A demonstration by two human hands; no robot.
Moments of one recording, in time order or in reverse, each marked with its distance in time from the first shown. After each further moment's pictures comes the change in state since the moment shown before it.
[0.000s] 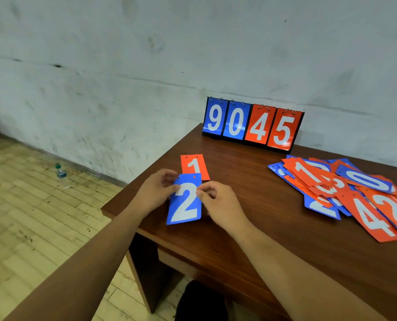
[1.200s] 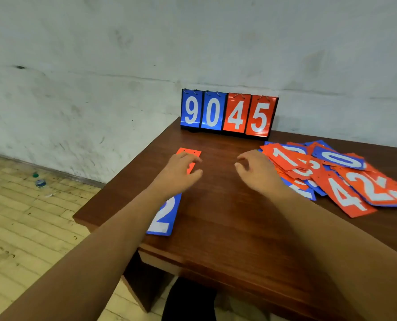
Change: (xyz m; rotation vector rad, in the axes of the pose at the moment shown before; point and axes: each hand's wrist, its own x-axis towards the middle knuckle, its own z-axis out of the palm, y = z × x) left_hand 0.021 0.073 0.065 0.392 -0.170 0.337; right_hand 0.046 0.057 -0.128 -0.651 0.153 -0.041
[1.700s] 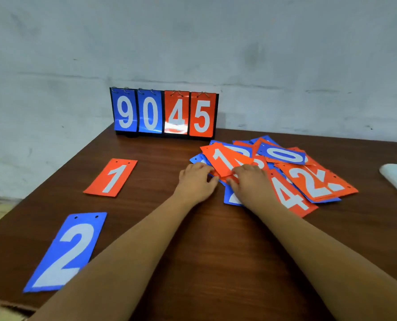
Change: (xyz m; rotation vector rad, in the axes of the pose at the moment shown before) left_hand 0.109 0.106 0.167 0.117 -0.098 0.068; right_hand -0.008 0.146 -0.010 -0.375 0.119 0.100
